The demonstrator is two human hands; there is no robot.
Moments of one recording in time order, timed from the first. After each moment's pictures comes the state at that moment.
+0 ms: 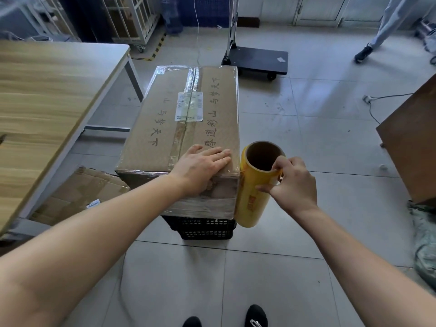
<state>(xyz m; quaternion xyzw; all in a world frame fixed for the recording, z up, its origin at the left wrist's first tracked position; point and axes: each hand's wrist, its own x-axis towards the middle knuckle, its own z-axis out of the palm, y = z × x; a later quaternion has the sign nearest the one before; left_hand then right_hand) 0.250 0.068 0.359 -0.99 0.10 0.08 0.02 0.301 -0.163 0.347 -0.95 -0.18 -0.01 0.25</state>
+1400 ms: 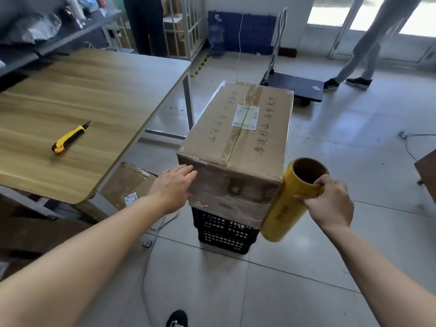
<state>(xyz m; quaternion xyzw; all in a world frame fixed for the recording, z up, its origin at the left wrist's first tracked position) 0.081 0.204 0.347 -0.99 -0.13 0.06 0.00 0.227 -0.105 0.354 -0.97 -0.07 -0.02 0.25</state>
